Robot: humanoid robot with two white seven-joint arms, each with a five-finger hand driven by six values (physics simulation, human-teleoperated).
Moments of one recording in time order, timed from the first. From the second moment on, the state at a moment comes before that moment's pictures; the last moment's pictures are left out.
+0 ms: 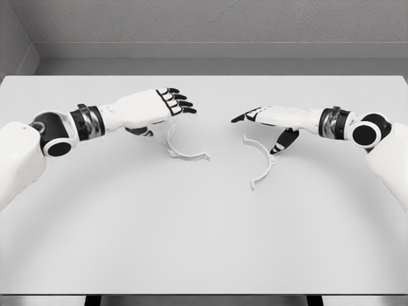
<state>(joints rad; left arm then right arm) -0.81 0.52 -0.82 -1.15 -0.76 -0.61 -0.10 -0.78 -0.46 0.67 -0.95 0.31 -0.61 0.61</state>
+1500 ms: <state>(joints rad) -0.84 0.39 -0.74 -1.00 -0.75 -0.61 -0.14 -0.79 -0.43 0.70 -0.96 0.26 -0.61 0.61</state>
